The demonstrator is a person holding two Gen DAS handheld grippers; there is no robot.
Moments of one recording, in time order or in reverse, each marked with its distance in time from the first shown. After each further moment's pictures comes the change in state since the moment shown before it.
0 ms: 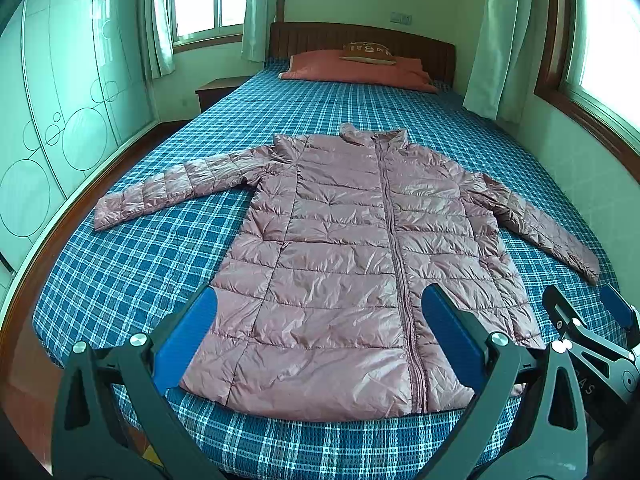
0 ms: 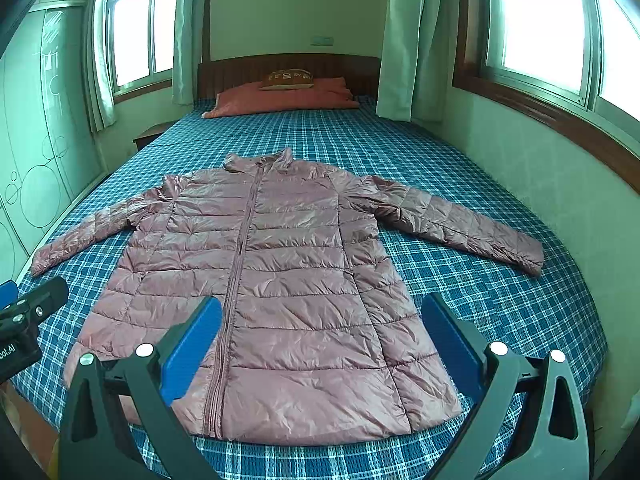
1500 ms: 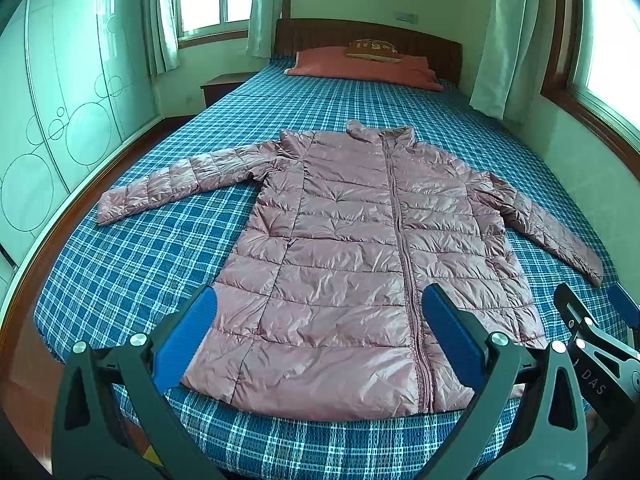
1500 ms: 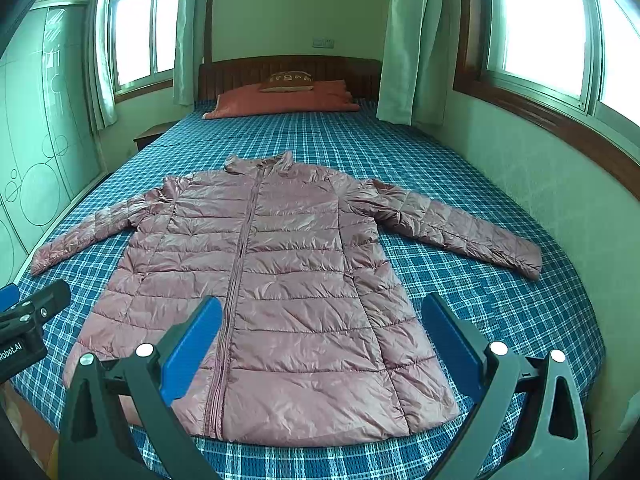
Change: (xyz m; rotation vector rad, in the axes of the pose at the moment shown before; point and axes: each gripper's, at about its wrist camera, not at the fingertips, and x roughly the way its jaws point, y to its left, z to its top) left arm 0.000 0.006 -0.004 -0.007 -0.001 0.009; right arm -0.002 0.001 0.003 -0.008 -0.005 -0.002
